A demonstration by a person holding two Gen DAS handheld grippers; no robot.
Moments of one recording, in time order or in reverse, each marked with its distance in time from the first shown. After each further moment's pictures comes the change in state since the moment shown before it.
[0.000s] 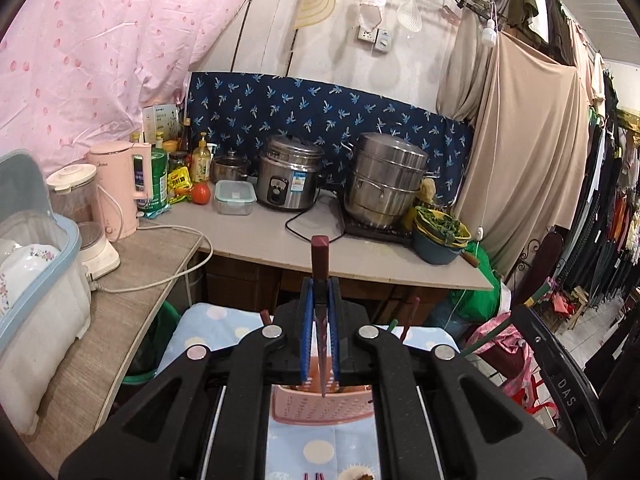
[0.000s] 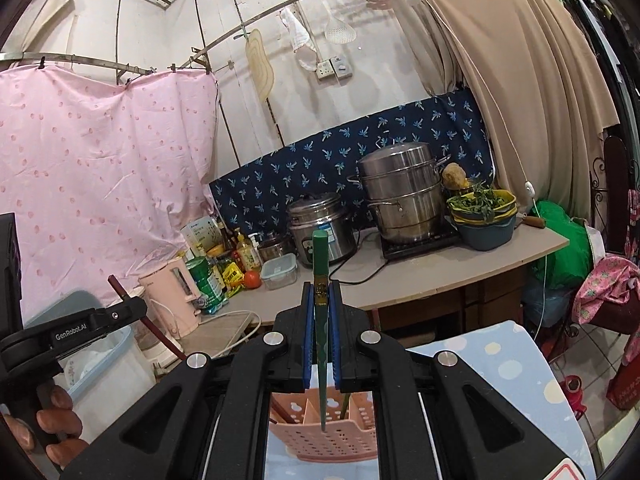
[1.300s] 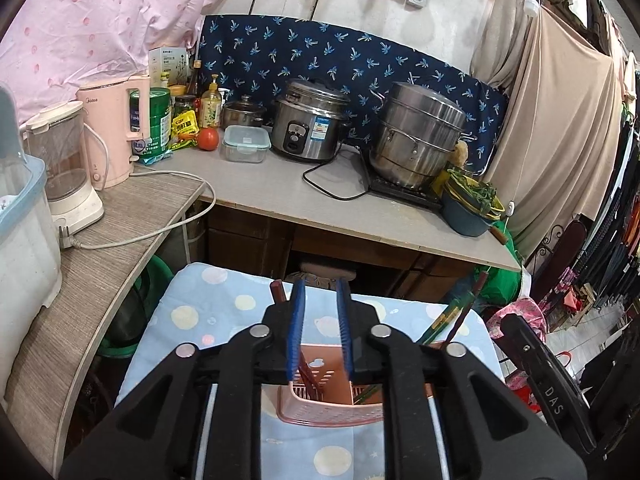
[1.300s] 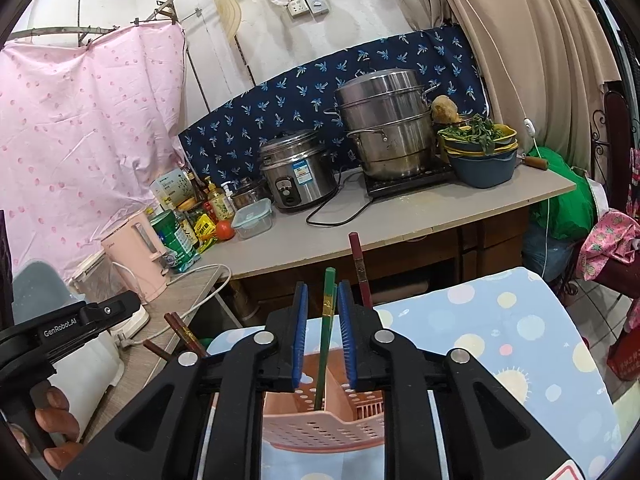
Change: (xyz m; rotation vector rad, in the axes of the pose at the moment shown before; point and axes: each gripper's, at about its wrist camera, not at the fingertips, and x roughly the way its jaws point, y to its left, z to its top) left arm 0.103 0.033 -0.038 -0.062 0.152 0.042; right arm 0.099 -0.025 -0.058 0.041 0.187 -0.060
